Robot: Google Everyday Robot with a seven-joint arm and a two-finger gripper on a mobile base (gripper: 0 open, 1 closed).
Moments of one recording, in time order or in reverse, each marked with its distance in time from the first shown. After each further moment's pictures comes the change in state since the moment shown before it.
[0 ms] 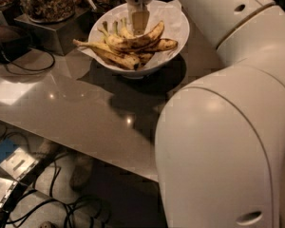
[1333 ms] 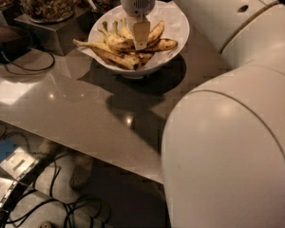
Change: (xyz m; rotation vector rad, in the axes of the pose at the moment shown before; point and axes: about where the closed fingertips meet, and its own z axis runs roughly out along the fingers) arm -0.004 0.023 0.015 -0.058 0.024 -0.054
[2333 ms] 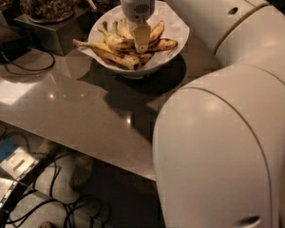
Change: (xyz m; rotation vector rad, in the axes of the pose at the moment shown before) arm 0.007 -0.001 0.019 -0.031 0.031 -0.013
